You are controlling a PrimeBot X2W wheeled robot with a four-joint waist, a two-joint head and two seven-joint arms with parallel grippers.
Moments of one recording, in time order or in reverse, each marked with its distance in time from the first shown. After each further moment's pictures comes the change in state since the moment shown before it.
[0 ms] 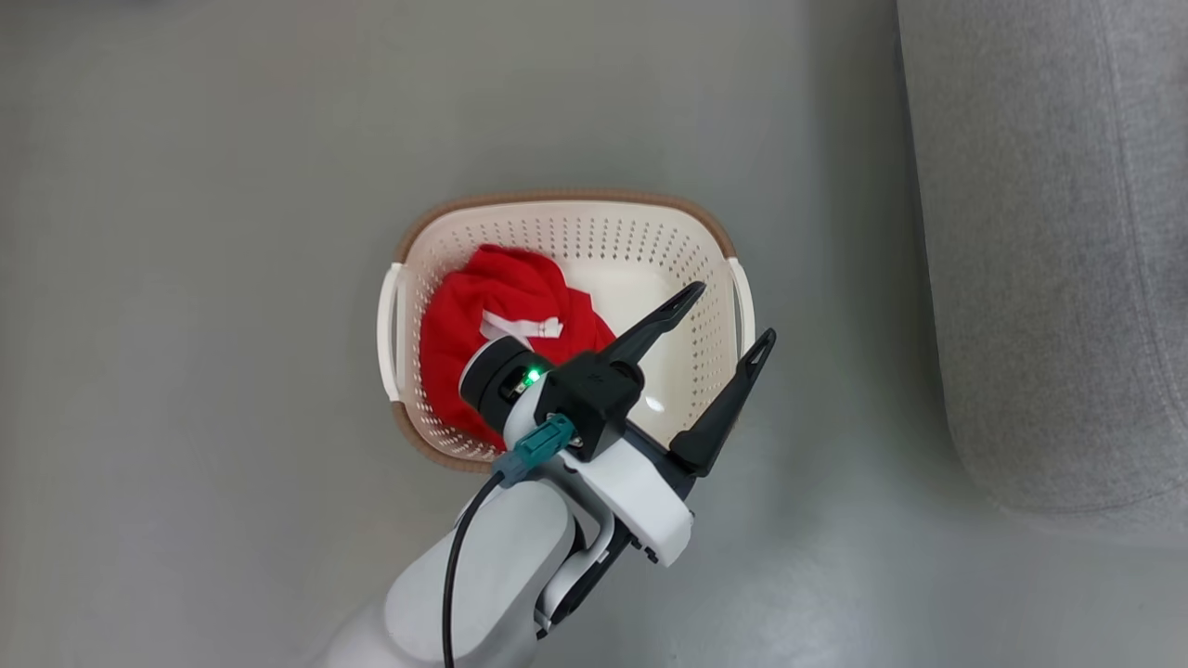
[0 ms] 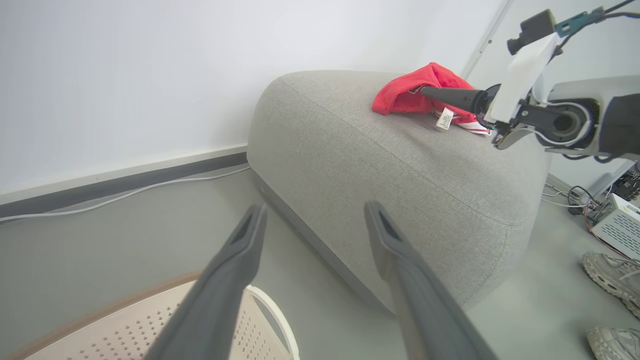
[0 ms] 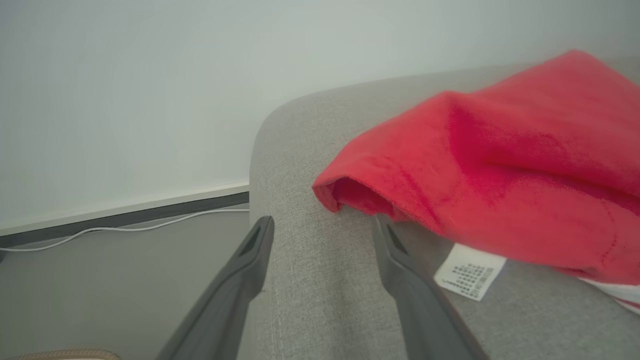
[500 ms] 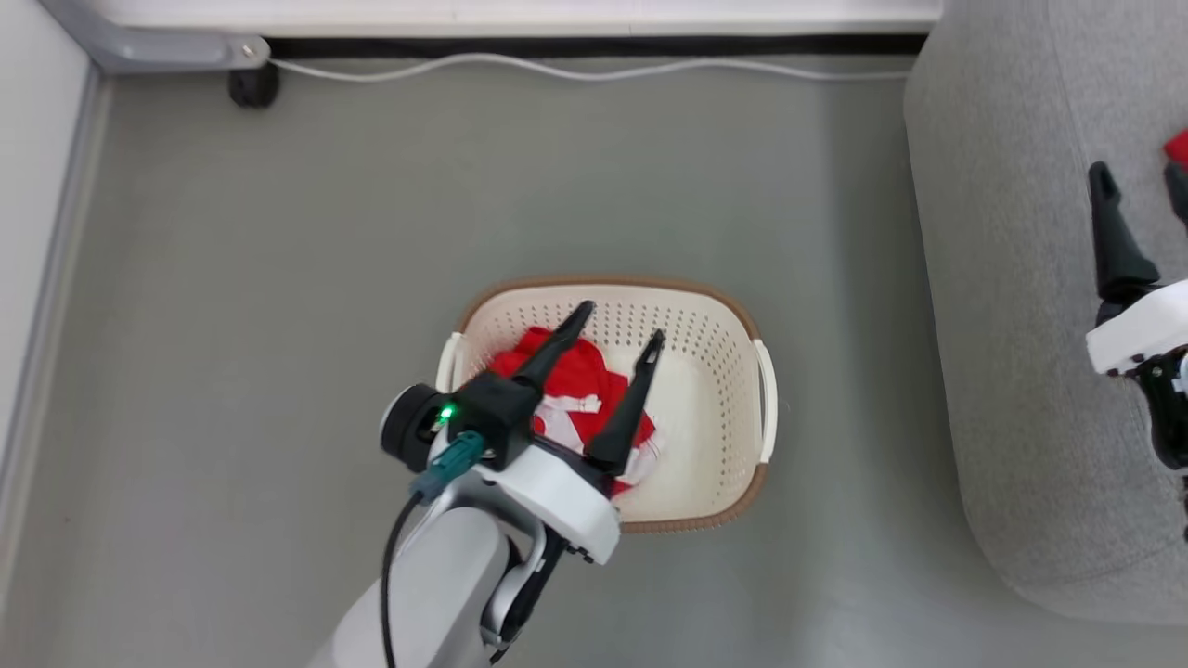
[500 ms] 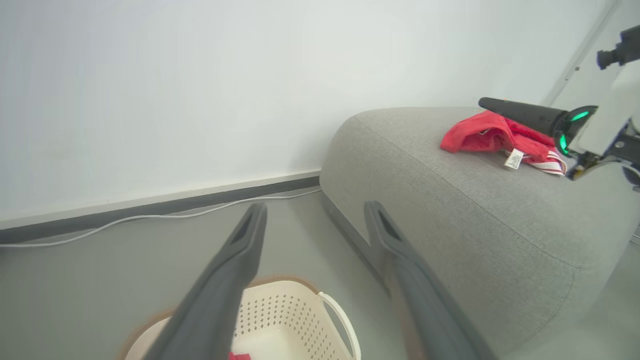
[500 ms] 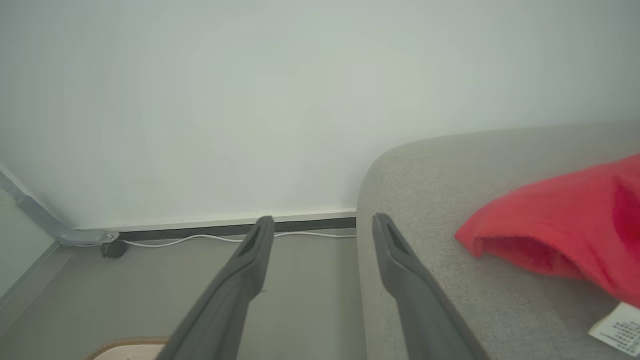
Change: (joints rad) left arm 0.135 -0.005 0.197 0.028 0.055 0.007 0.000; right arm 0.103 0.092 0.061 -0.141 -0.059 0.000 0.000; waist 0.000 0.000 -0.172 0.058
